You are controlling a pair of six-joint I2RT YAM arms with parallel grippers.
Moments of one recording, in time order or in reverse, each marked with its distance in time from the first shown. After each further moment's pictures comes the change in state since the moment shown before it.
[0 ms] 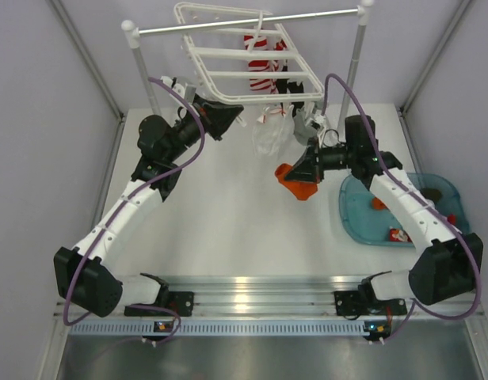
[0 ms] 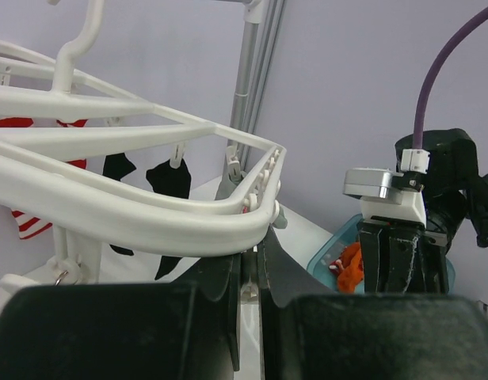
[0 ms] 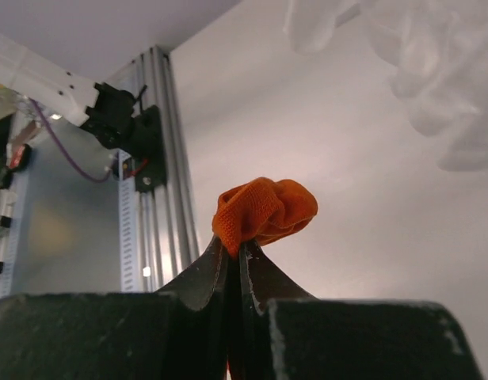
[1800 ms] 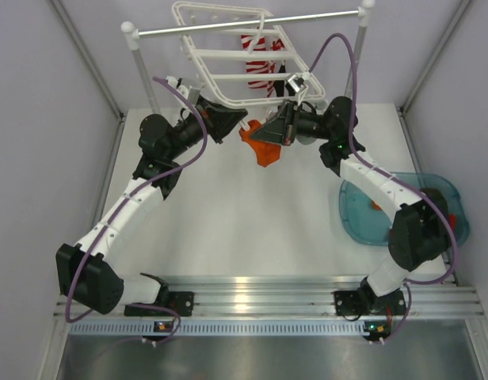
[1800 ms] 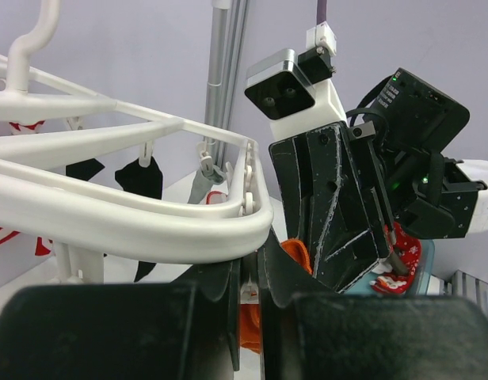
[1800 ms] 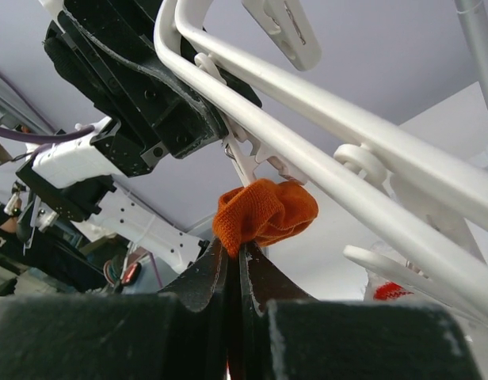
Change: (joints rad) left arm 0.006 0.019 0.000 0.025 0.116 -0.001; right arm 0.198 0.266 0.122 1.121 0.070 1.073
